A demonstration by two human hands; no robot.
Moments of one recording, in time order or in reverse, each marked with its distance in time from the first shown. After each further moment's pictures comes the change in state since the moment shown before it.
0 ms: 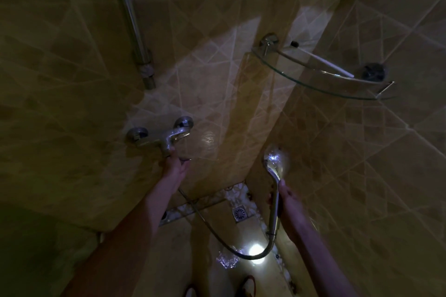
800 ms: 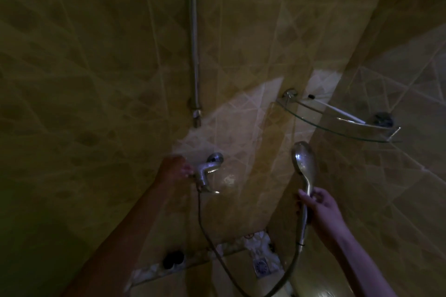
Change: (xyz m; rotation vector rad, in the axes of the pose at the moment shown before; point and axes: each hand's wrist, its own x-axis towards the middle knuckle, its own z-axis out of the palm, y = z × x) left_hand -0.072 0.129 -0.062 0.337 -0.106 0.303; right_hand -0.048 -0.095 0.004 0.030 -0.150 -0.299
